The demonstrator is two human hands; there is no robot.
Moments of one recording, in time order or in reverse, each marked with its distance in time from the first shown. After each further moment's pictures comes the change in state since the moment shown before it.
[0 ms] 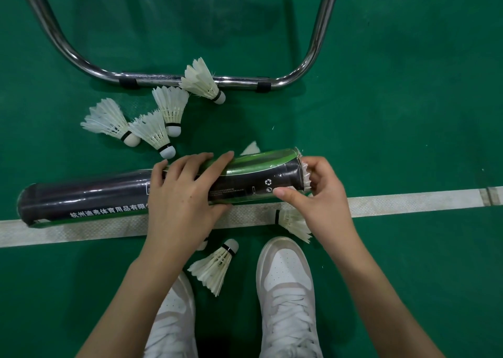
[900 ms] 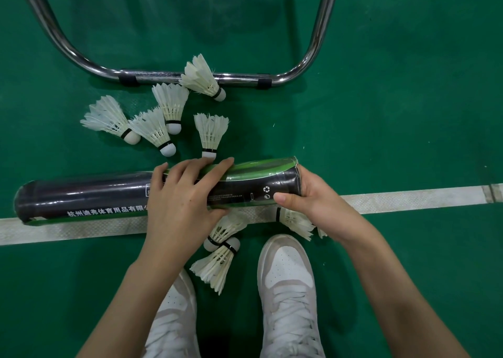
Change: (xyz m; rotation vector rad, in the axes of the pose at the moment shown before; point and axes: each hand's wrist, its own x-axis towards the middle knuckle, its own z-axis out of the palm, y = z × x) left_hand -0.008 -0.001 -0.002 0.008 -0.057 0.002; right_hand 0.015 0.007 -0.011 -0.018 -0.472 0.179
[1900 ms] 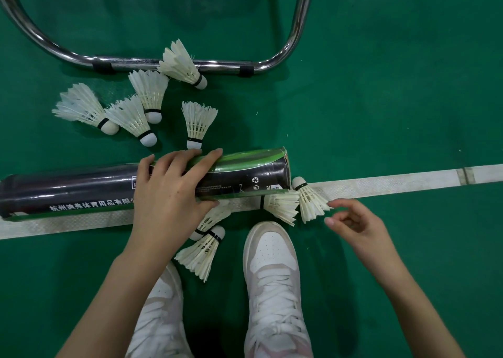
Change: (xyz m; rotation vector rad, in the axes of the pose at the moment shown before) left_hand -0.003 0.007 0.002 -0.004 -0.012 0.017; right_hand -0.086 0.072 -0.046 -0.132 0.542 0.089
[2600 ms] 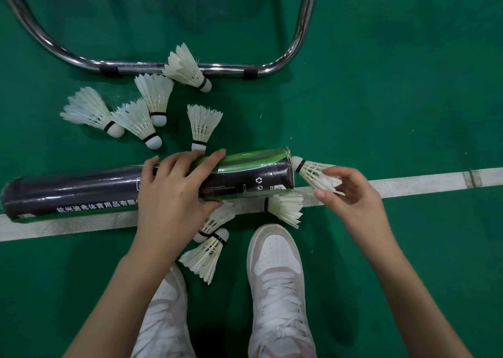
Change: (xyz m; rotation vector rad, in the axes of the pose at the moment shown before) left_hand 0.003 -0.001 0.001 -0.002 0.001 -0.003; right_hand 0.022 -0.042 0.021 0.121 0.047 -0.148
